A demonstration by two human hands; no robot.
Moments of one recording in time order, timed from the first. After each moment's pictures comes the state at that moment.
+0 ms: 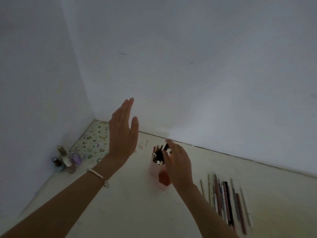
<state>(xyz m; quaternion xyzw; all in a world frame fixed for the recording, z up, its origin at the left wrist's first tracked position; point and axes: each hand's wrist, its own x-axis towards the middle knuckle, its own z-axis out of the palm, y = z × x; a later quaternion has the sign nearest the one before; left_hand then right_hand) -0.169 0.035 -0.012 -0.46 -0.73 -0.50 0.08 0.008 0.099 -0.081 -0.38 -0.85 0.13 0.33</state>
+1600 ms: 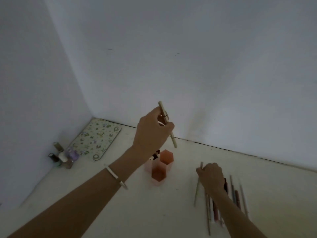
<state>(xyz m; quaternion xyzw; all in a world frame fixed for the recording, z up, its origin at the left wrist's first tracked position) -0.070 0.072 0.035 -0.44 -0.73 -0.50 -0.15 0.134 0.171 -0.140 -0.63 -0.76 0.15 0.06</state>
